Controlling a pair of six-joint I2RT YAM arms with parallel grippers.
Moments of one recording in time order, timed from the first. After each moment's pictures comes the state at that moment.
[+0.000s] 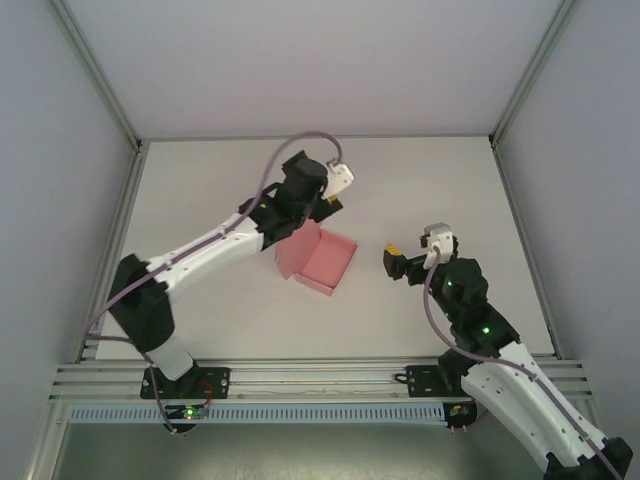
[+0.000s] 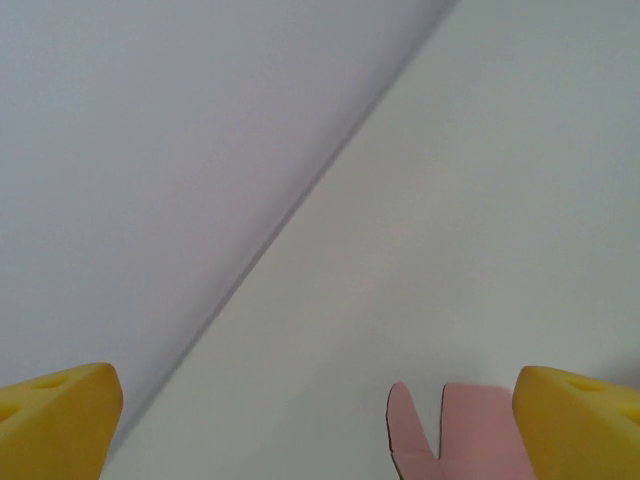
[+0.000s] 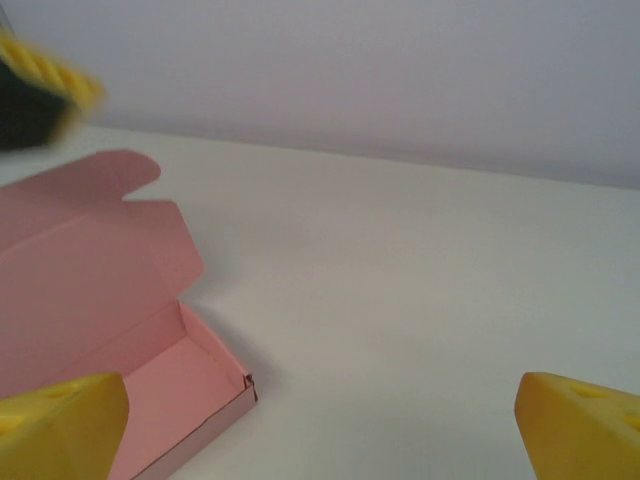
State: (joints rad) left arm -0.72 1.60 1.43 -0.30 -0.33 0.41; right arm 0.48 0.54 0.43 -0.16 0.12 0.10
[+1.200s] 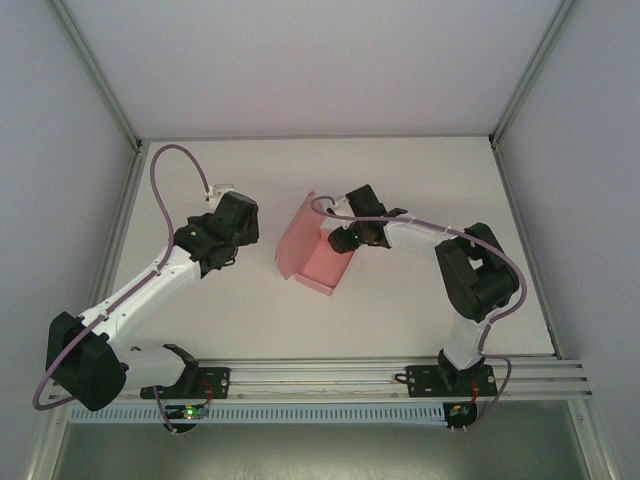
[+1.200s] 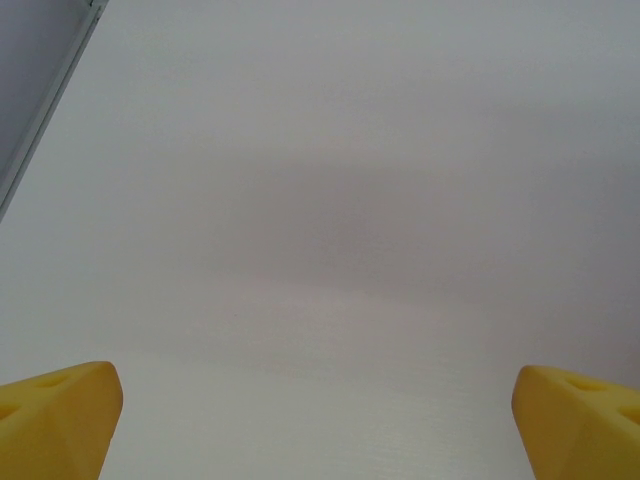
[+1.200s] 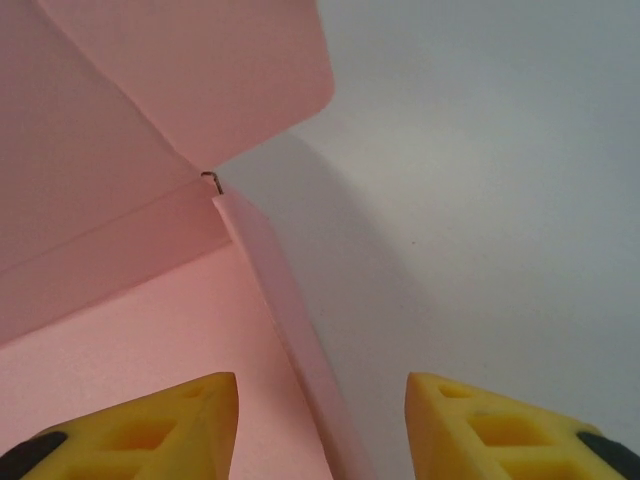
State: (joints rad) left arm -0.49 1.24 1.01 -0.66 -0.51 -0.48; right arm 0.51 1.82 1.09 -0.27 -0.17 -0.08
